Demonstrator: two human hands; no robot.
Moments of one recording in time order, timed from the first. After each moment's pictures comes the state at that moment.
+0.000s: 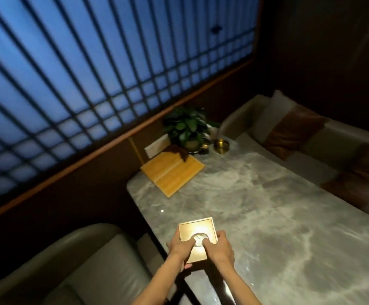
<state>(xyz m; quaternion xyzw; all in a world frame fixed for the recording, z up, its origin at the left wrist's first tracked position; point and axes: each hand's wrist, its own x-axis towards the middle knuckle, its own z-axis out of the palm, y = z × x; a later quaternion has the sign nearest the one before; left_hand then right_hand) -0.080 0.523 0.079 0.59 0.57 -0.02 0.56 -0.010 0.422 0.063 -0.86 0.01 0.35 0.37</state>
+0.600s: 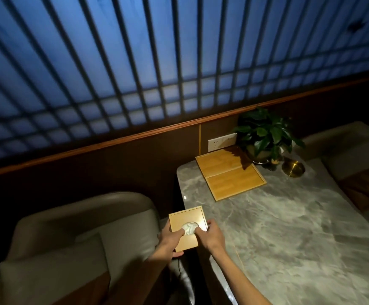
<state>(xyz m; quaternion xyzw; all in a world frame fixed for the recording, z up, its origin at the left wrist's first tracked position) -0.163 0.670 0.060 0.41 0.66 0.10 0.62 -0.044 0.607 0.052 -0.83 -0.21 0.42 0.31</state>
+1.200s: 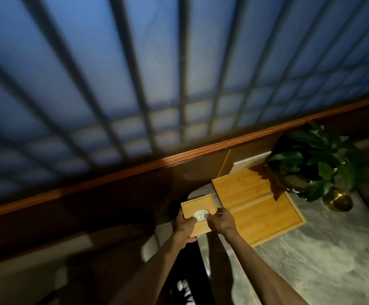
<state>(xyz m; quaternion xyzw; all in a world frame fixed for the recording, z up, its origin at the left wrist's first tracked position) -0.056 0.946 -0.035 0.34 0.65 0.03 0.68 0.067 0.884 -0.024 -0.85 -0.15 0.44 0.24</state>
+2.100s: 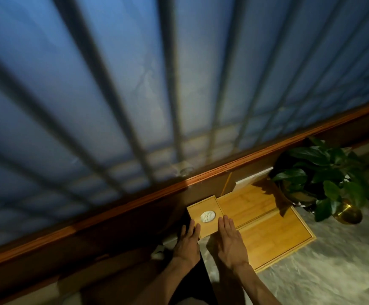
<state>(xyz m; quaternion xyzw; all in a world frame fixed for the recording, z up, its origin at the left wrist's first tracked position) -0.060 0.975 -0.043 0.85 0.38 -0.24 0.28 0.074 0.876 -0.037 -0.85 -0.44 0.29 0.03</state>
